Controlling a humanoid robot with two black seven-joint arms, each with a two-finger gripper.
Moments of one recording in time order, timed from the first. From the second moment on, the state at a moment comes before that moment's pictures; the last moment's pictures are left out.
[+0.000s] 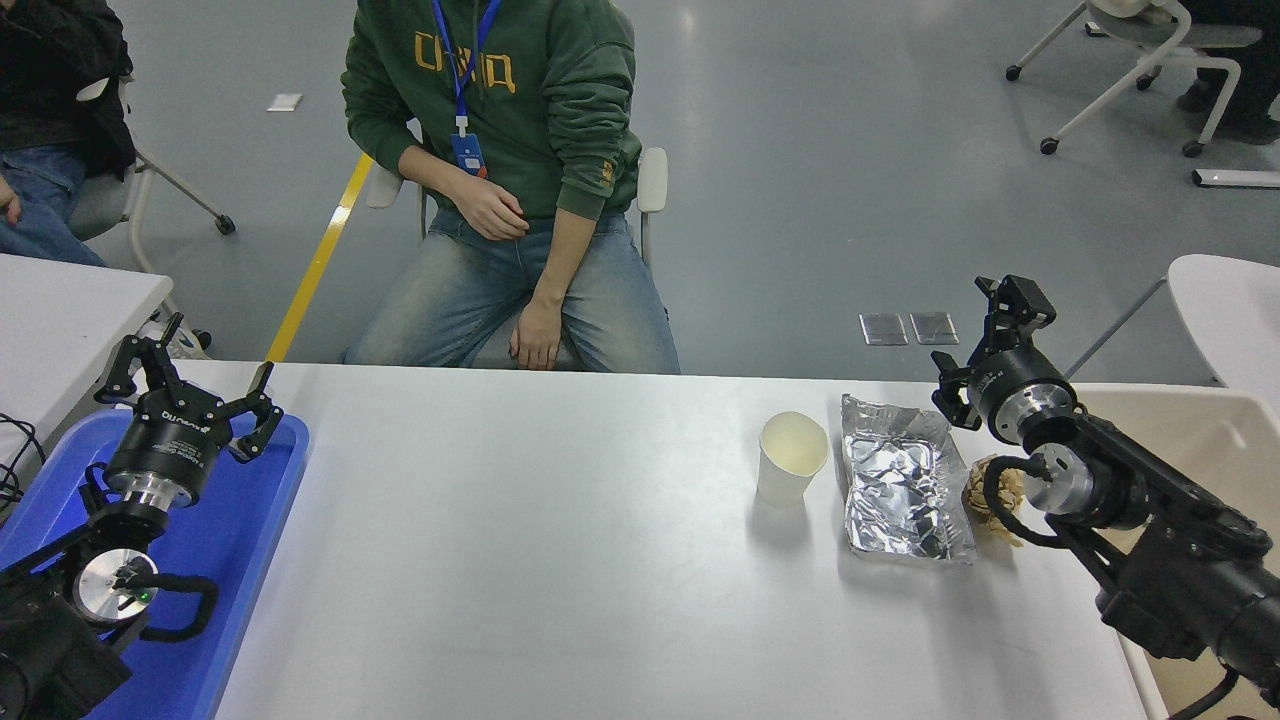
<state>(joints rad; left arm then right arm) -0.56 0.46 -0.57 -0.39 -0.23 -0.70 -0.60 0.64 -0.34 0.78 0.84 -0.26 -0.24 0.19</state>
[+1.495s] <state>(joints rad) -0.56 0.46 -0.57 -0.39 -0.23 -0.70 -0.60 0.63 -0.34 0.78 0.84 -0.26 -0.24 0.20</state>
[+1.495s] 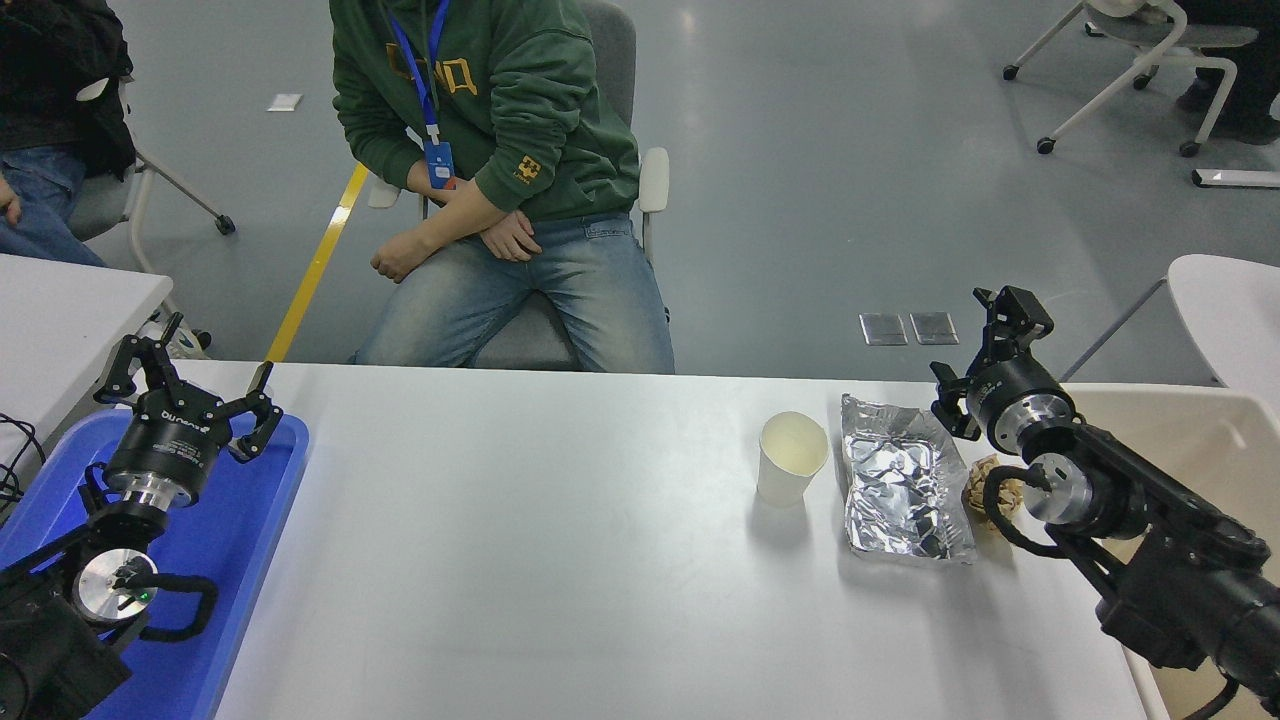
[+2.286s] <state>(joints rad) -0.56 0.46 -0.57 -0.39 -0.23 -0.70 -0.60 0.70 -0.37 0.58 0.84 -0.28 -0.23 0.20</state>
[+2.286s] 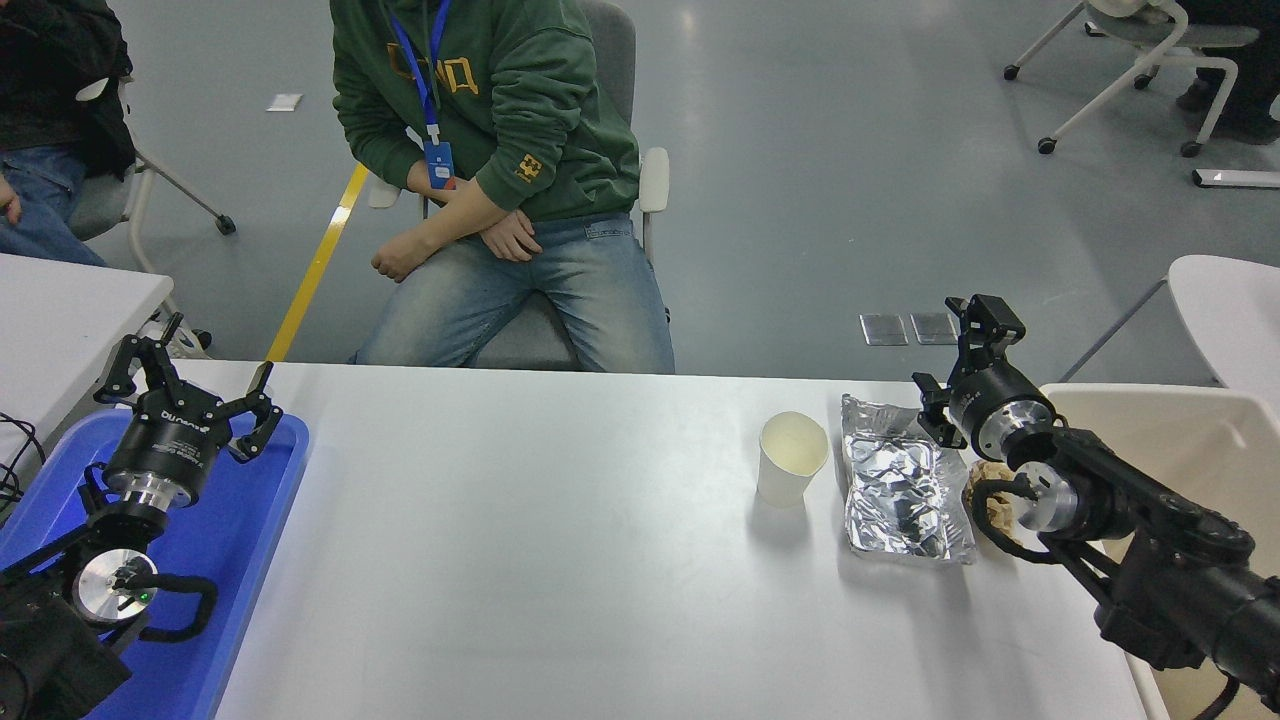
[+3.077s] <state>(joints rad) -0.55 0.46 -0.57 -0.39 -0.23 -0.70 -0.60 0.98 -0.48 0.03 0.92 -0.32 -0.21 0.20</state>
